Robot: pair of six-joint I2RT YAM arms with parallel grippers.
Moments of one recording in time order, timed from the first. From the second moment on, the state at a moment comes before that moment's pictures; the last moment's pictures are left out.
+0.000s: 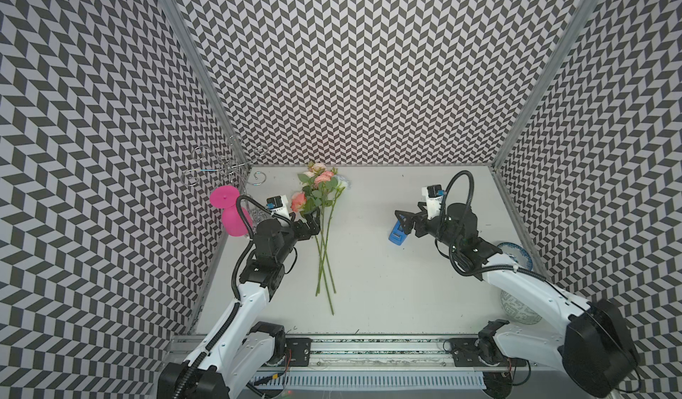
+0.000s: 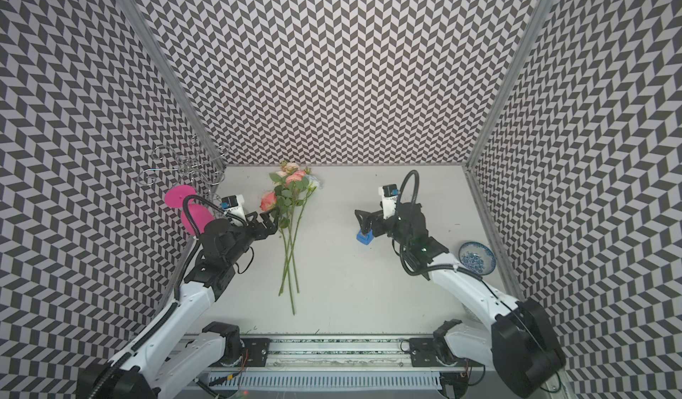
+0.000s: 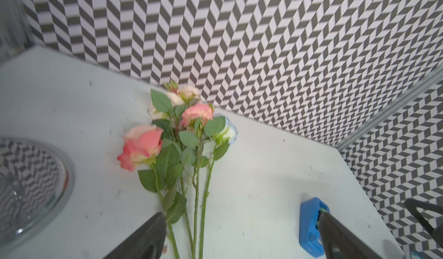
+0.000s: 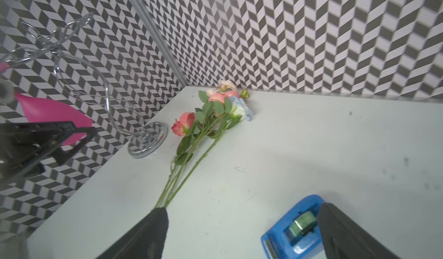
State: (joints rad) left arm -0.18 0.93 0.53 0.13 0.17 -0.49; right arm 0.53 1.26 0.76 0.19 -0.16 0.28
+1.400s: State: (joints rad) left arm 0.06 1.05 0.48 -0.05 0.43 -0.63; right arm 1.01 2.36 1.76 -0.21 0.21 0.35
